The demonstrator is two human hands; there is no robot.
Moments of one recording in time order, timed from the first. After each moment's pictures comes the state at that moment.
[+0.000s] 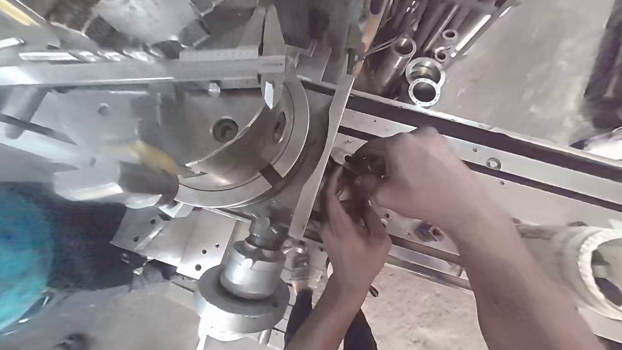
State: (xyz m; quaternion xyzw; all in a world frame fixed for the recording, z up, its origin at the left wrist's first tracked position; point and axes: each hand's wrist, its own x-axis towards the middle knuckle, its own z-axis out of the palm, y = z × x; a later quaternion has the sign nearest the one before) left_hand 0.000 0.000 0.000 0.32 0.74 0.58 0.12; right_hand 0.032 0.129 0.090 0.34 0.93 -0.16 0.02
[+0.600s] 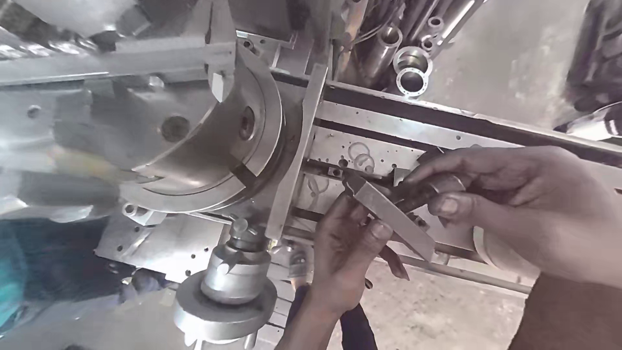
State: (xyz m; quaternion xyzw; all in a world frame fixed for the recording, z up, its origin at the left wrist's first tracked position) left_hand -0.009 -0.025 0.026 0.22 0.26 0.77 0.54; right_hand 0.137 0.117 0.114 0.28 0.79 -0.53 -0.15
